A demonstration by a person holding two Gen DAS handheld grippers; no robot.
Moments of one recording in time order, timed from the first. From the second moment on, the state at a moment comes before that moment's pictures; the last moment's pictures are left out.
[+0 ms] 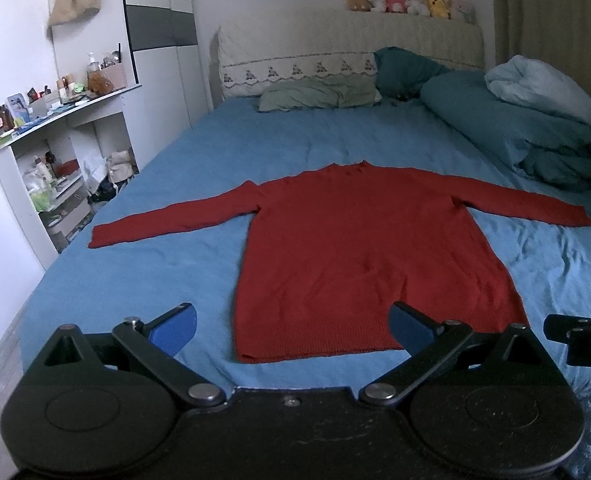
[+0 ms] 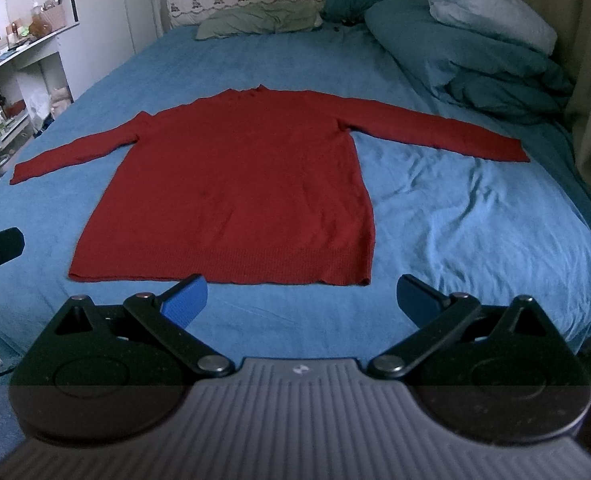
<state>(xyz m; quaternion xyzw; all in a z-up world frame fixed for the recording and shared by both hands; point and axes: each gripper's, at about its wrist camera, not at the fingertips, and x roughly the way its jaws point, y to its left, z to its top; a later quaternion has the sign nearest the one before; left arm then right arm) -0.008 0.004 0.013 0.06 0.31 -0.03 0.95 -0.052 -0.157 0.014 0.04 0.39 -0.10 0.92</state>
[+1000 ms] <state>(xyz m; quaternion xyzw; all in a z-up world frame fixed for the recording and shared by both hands) 0.419 -0.251 -0.061 0.09 0.31 -0.20 0.92 0.179 -0.487 -0.087 0.19 0.29 -0.34 0.88</state>
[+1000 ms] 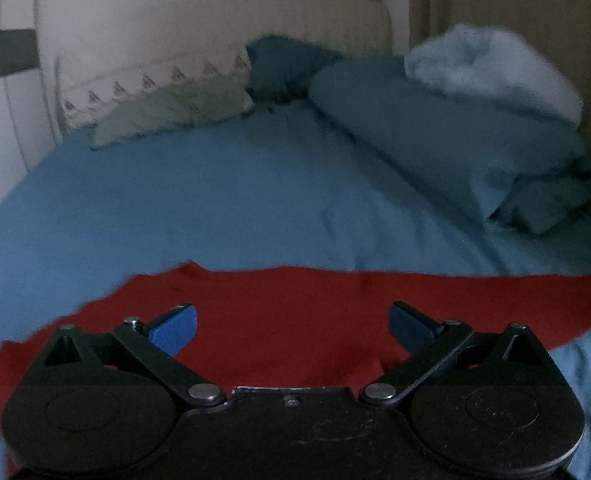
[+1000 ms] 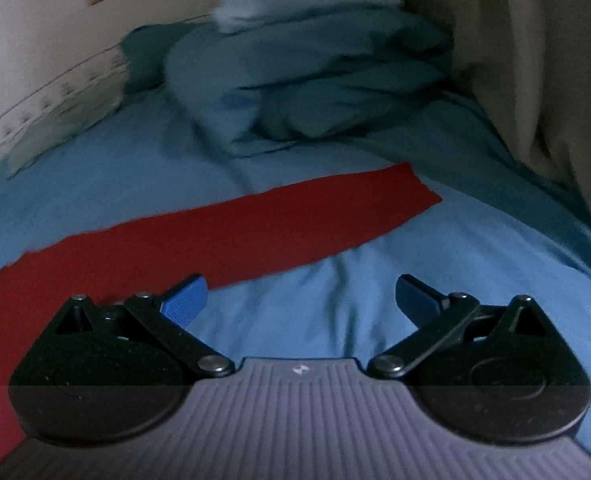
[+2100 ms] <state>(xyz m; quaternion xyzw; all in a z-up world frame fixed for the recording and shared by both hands) 0.533 -0.217 -0.097 0.06 0.46 -0.15 0.87 0.347 -0.518 -0.043 0.16 0.25 -0.27 0.92</state>
